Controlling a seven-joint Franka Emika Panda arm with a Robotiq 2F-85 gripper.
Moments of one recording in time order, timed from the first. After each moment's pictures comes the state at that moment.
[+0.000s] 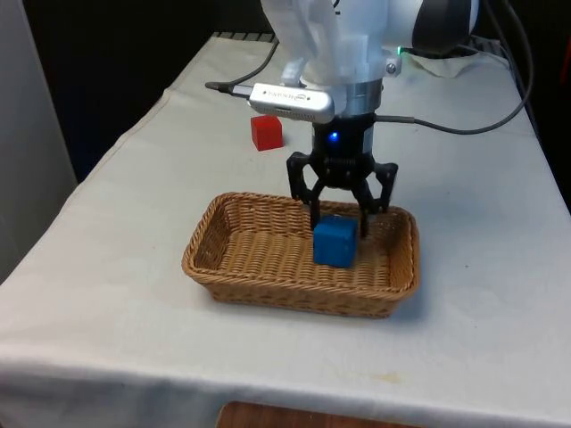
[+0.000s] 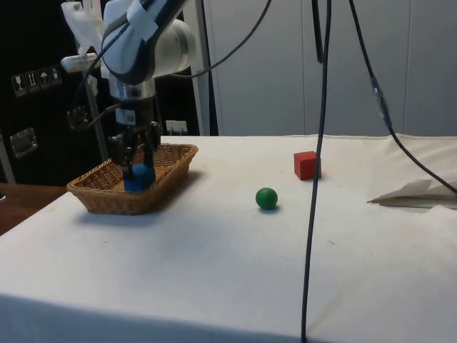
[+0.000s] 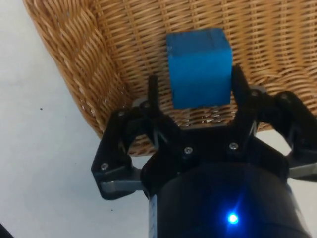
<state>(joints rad) 0.30 0.74 -0.37 -1.62 0.37 2.44 -0.06</state>
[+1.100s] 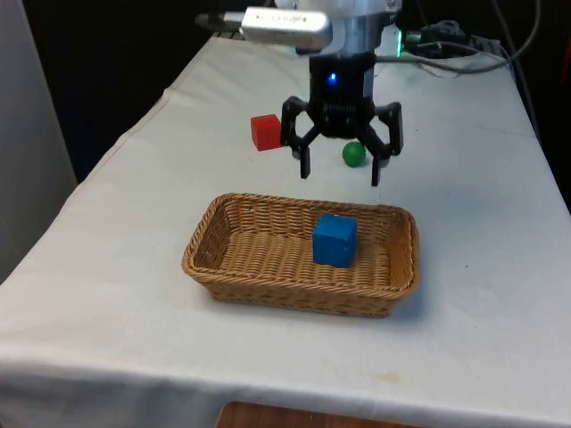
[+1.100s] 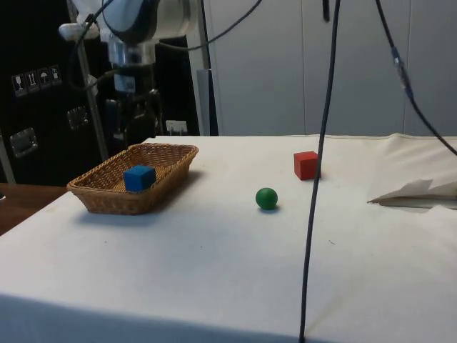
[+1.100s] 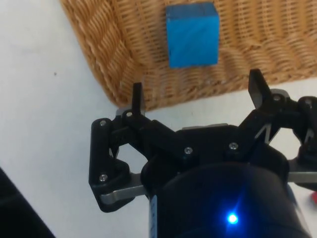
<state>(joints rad) 0.31 0.61 -0.39 -1.68 0.32 2.37 -0.07</state>
